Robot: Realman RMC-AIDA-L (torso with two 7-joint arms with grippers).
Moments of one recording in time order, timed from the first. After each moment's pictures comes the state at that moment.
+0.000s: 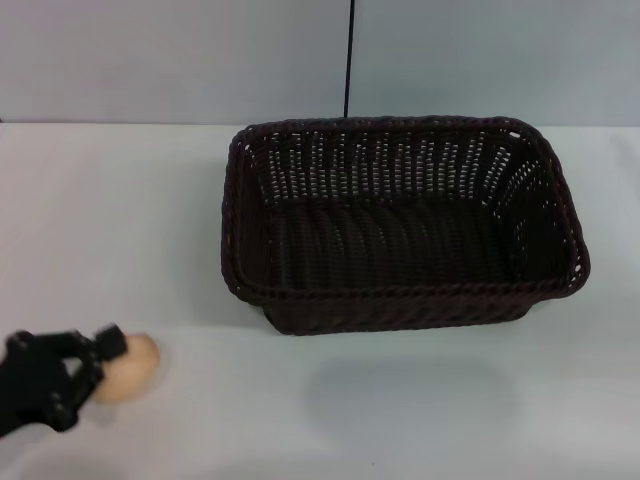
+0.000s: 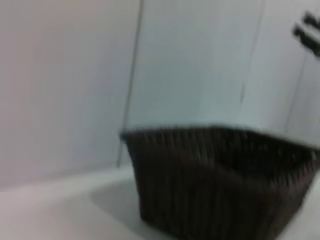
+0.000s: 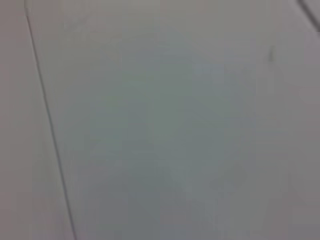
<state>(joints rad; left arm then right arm) -0.18 -2.05 0.24 0.42 2.15 1.74 -0.85 0.31 2.07 -0.58 -0.51 -1.08 -1.59 1.17</state>
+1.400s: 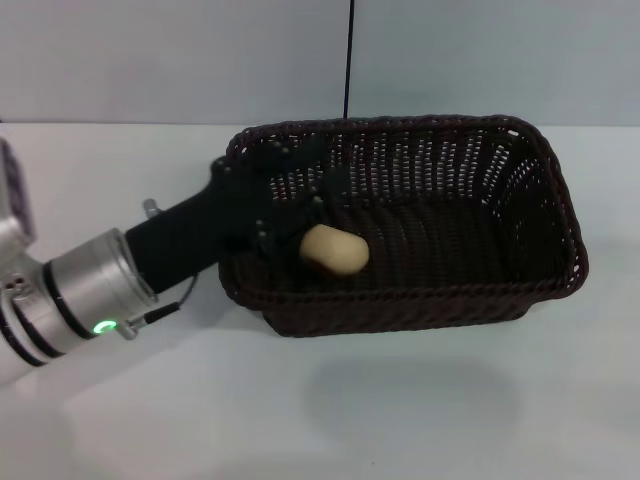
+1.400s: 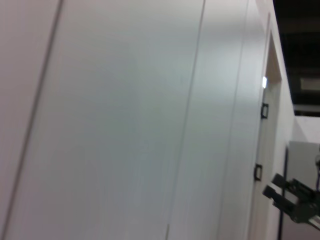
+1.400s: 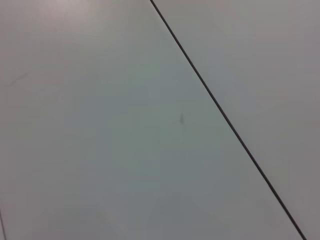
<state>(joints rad) -0.58 -2.07 0.21 0.01 2.02 1.68 -0.73 0.18 2.07 -0.39 -0.43 -1.08 -1.70 1.16</state>
